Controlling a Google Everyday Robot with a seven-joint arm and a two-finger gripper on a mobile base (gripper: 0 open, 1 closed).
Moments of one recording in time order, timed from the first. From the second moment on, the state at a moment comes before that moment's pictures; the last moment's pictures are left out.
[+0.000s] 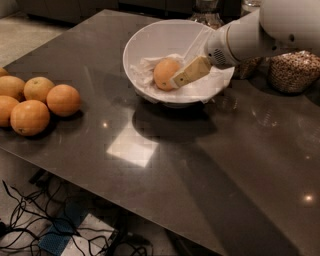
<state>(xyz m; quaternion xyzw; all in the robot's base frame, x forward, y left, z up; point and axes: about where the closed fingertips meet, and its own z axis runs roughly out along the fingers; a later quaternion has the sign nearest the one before) 0.649 -0.101 0.936 -0.42 0.79 0.10 0.44</state>
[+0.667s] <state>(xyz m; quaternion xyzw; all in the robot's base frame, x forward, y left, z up) 0.670 -0.068 0.926 -0.44 0.78 0.13 0.43</state>
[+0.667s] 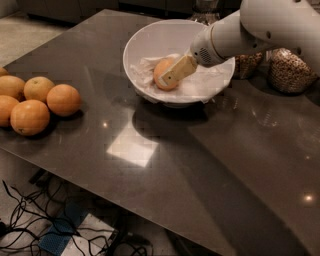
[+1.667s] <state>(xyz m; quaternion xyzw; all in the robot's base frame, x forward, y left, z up) 0.690 -0.051 0.894 -0.45 0.79 0.11 0.41</state>
